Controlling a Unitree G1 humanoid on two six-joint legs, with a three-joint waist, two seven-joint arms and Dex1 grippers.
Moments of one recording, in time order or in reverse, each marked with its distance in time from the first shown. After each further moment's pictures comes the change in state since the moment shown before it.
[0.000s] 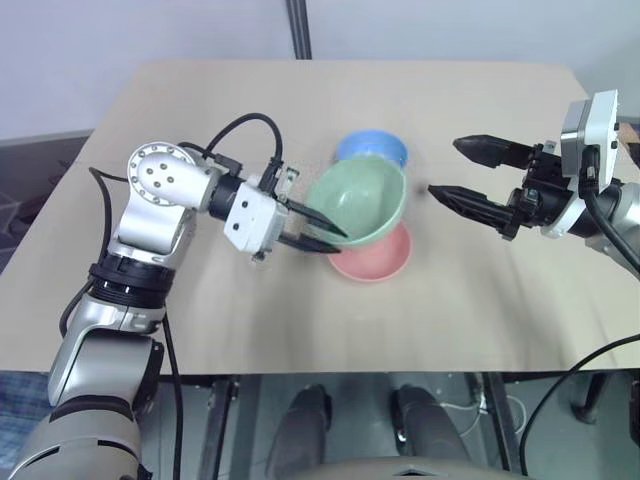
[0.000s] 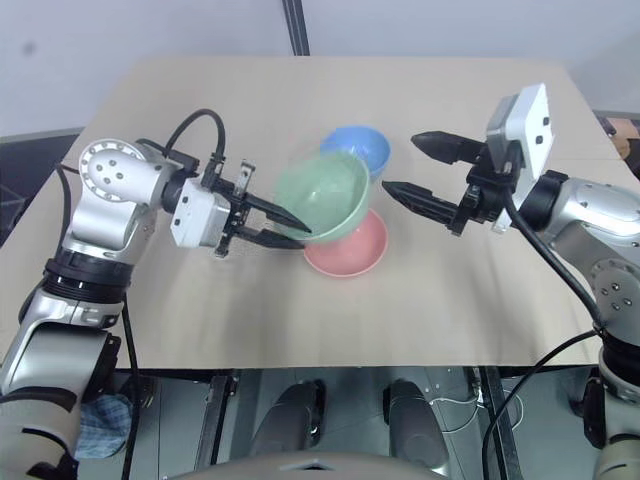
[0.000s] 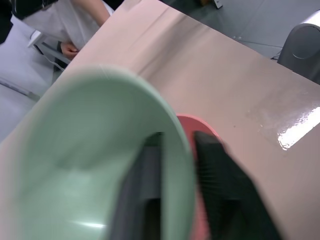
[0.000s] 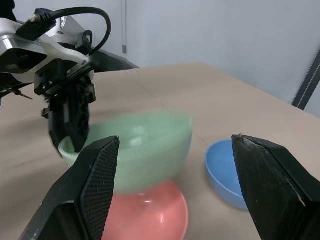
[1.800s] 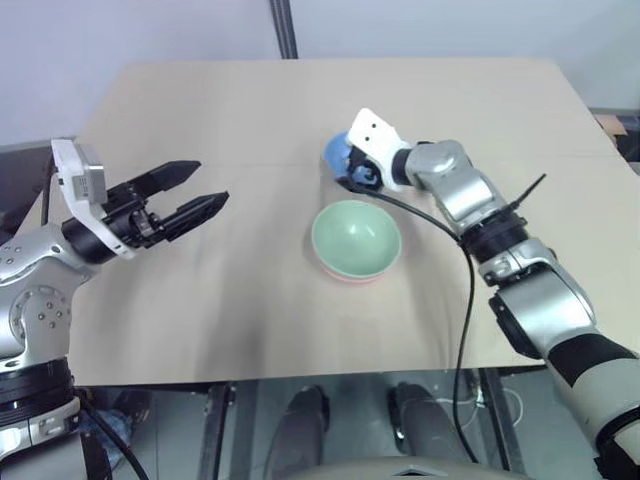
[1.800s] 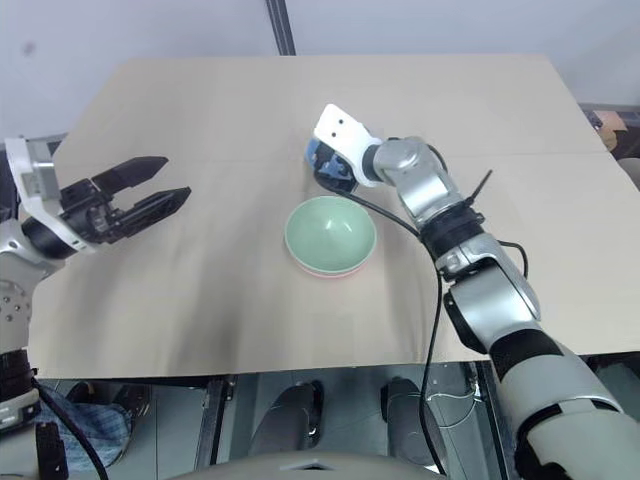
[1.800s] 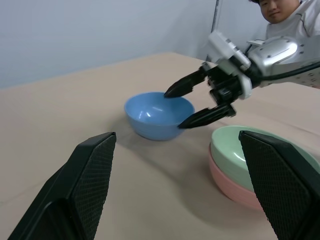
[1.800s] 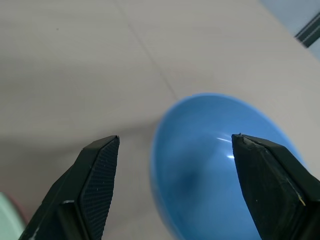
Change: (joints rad) left arm 0.563 0.079 0.697 -0.247 -0.375 0.855 0.577; right arm -0.663 0.575 0.595 1.277 -0.890 -0.500 -0.001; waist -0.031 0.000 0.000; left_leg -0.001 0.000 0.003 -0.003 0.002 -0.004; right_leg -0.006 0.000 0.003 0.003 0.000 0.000
